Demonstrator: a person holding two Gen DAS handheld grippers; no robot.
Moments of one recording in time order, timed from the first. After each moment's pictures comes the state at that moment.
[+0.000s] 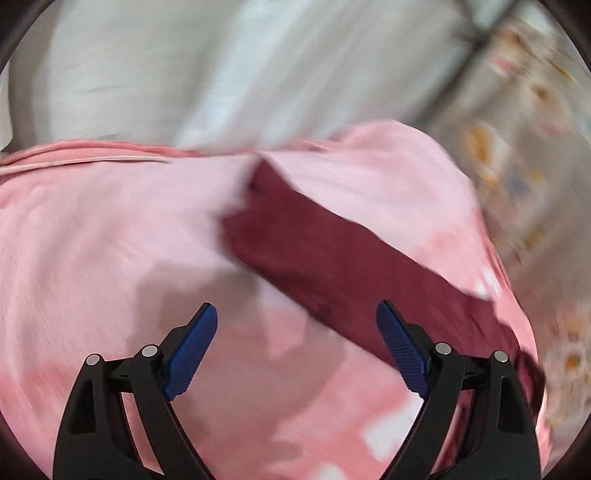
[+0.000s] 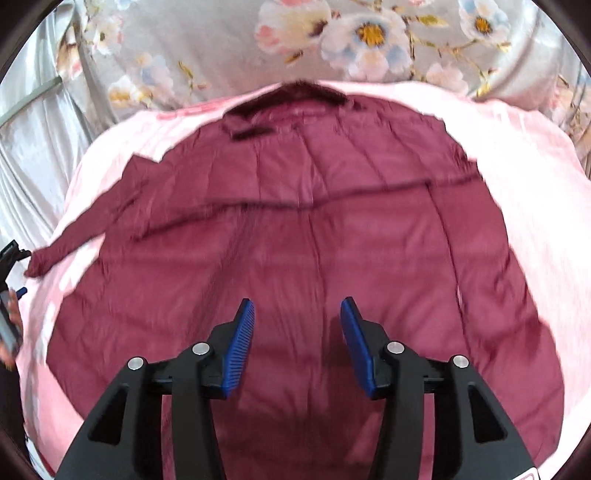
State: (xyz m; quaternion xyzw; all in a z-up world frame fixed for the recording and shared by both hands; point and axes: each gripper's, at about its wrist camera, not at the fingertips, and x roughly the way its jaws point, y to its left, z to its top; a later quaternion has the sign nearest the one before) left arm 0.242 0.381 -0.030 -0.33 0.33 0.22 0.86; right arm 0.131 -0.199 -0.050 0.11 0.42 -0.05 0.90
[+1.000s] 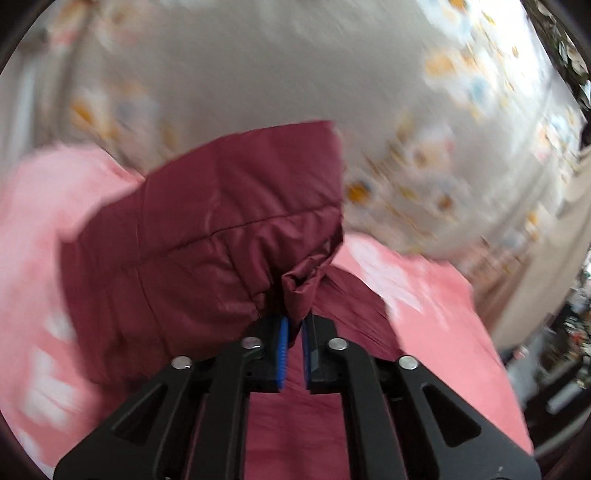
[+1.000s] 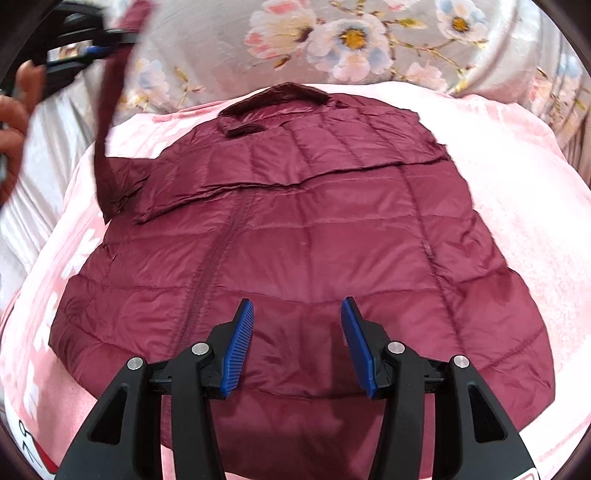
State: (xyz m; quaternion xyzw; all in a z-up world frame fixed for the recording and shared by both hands) left arm 0.267 -0.066 0.110 -0.12 0.32 -0.28 0.90; right arm 0.084 -0.201 -0.041 0.12 0.40 -0.08 0.90
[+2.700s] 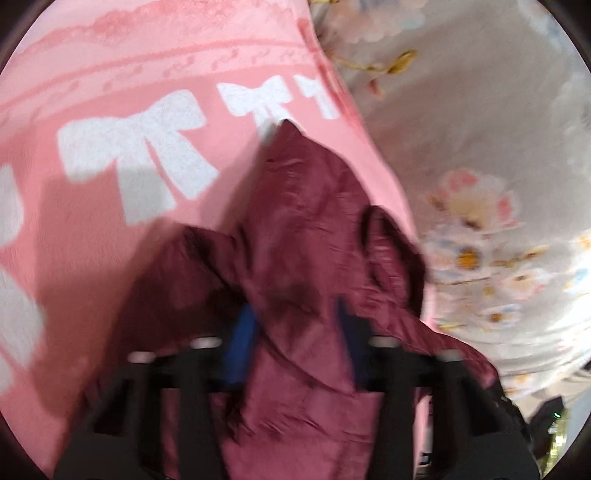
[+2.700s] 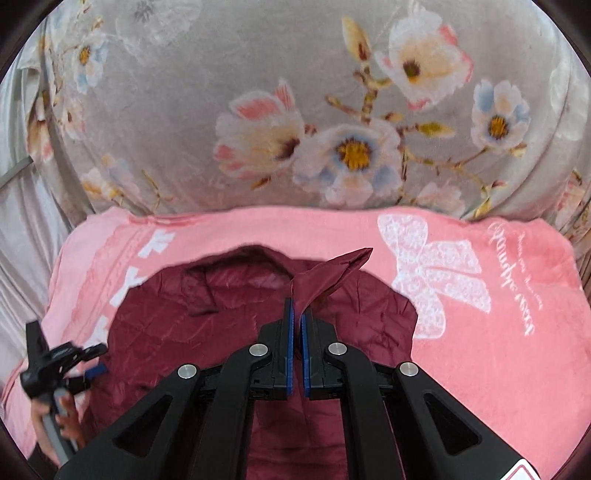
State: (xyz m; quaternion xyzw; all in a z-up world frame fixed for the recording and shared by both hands) left arm 0.379 0.099 -0.054 -0.40 0.45 -0.12 0.79; right arm 0.276 -0.312 0.092 0.08 0.33 -0.06 0.94
